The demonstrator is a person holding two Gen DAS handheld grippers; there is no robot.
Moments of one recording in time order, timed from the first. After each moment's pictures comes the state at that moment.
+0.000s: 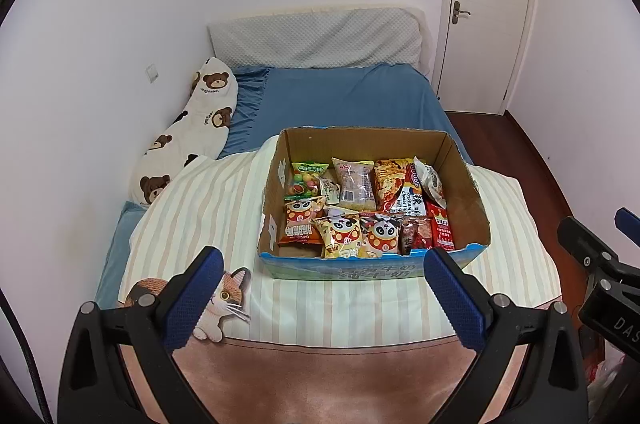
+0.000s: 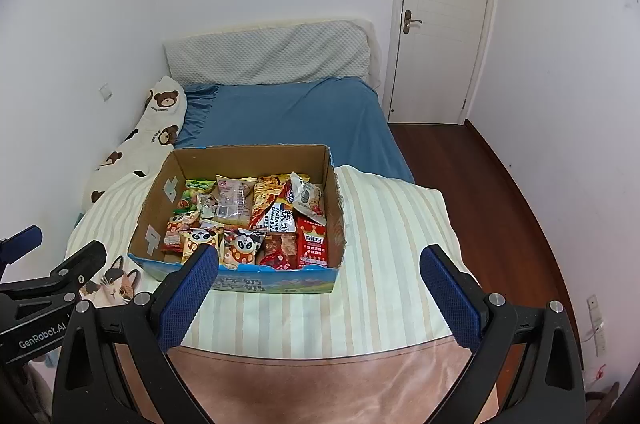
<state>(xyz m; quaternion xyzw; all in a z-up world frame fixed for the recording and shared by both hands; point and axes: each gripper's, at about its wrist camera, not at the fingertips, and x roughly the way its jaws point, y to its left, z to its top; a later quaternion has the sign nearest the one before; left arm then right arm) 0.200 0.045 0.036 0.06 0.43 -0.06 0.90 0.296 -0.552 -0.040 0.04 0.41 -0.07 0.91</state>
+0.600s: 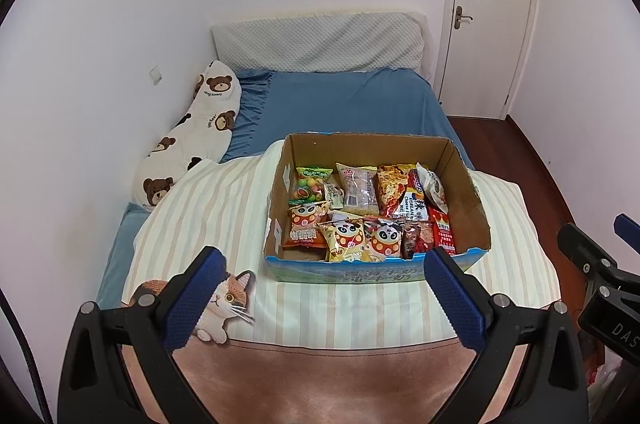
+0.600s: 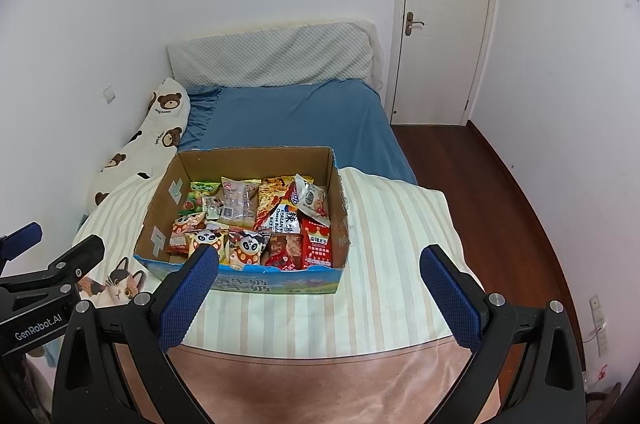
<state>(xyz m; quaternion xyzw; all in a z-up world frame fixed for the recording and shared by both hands) 0.195 0.045 0.040 0.06 0.43 -0.05 0.90 0.292 -0.549 -0.033 0.04 0.41 -0.07 0.91</state>
